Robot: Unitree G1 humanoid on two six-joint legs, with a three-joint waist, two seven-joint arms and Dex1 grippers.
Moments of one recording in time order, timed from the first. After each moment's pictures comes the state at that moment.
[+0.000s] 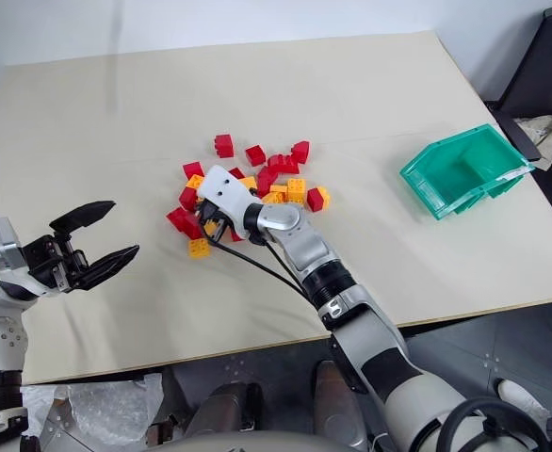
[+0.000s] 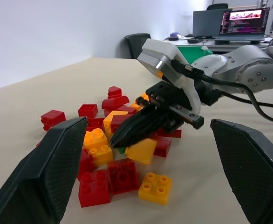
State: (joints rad) left arm -0.14 0.64 0.44 0.10 -0.66 -0.03 -1.20; right arm -0.96 0.07 0.31 0.72 -0.04 0.07 0.65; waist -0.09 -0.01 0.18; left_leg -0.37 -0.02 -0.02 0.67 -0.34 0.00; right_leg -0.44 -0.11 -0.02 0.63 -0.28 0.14
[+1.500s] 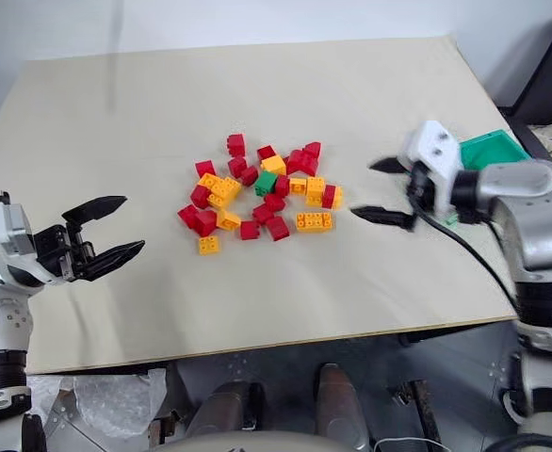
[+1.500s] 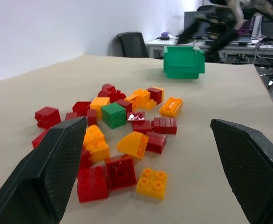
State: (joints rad) left arm -0.26 0.67 0.38 0.21 -0.66 0.00 -1.29; right arm -0.77 -0.72 0.08 -0.04 0.29 0.58 1.07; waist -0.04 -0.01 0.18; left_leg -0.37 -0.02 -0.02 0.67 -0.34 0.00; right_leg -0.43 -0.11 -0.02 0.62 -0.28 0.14
